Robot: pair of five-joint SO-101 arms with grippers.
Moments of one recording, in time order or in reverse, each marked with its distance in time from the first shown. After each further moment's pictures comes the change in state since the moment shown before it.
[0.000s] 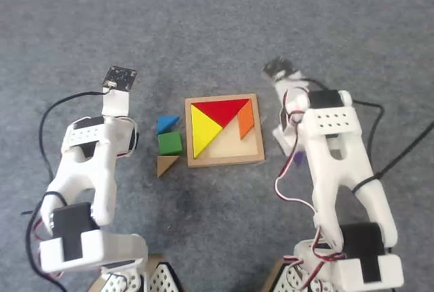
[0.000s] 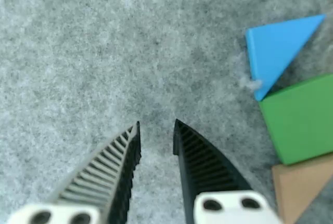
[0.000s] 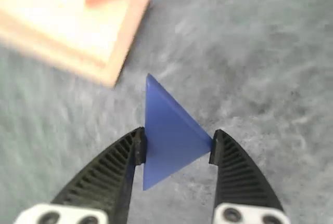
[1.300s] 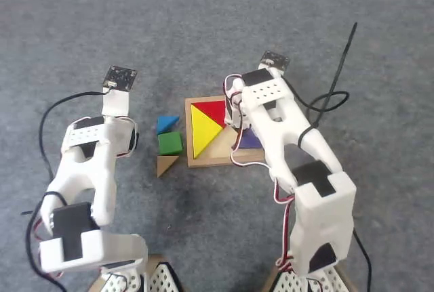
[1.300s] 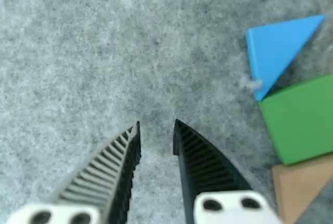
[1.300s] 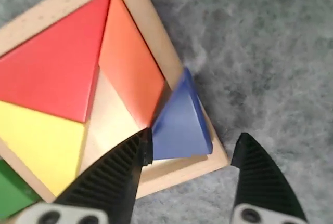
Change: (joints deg) left arm 0.0 0.0 0.0 0.0 0.0; right arm -14.4 33.4 -25.5 -0.2 -61.4
